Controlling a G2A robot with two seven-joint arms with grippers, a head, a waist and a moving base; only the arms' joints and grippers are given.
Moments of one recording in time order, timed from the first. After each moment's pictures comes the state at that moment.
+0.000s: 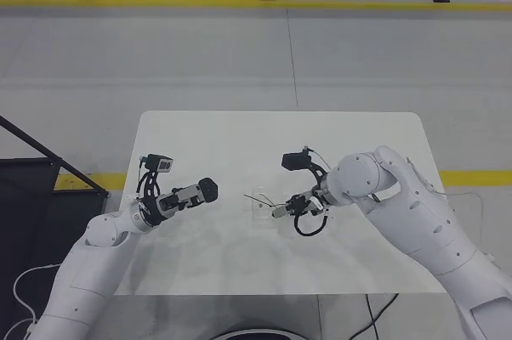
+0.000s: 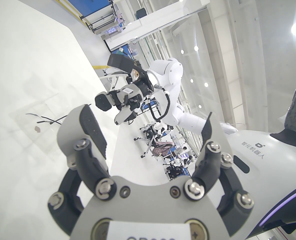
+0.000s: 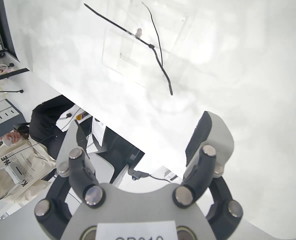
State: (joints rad) left arm 1.13 -1.06 -1.31 -1.31 -0.66 -0.71 -1.10; right arm -0.51 -1.08 0.71 -1.49 -0.26 0.26 1.32
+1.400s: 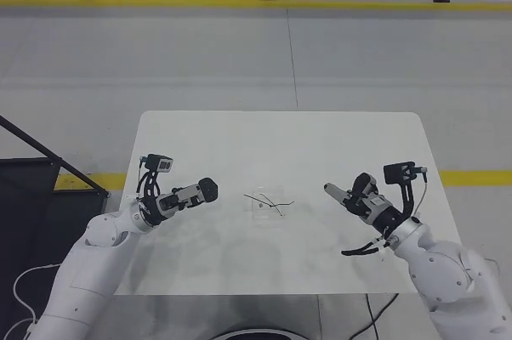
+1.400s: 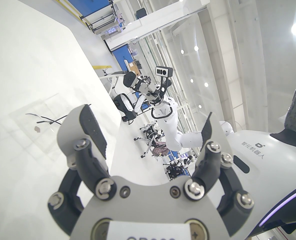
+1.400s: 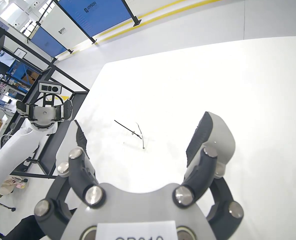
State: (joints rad) left arm 1.13 -1.06 -1.31 -1.31 -0.66 -0.71 -1.10; right arm -1.39 -0.93 1.39 -2.03 -0.45 -0.01 0.44
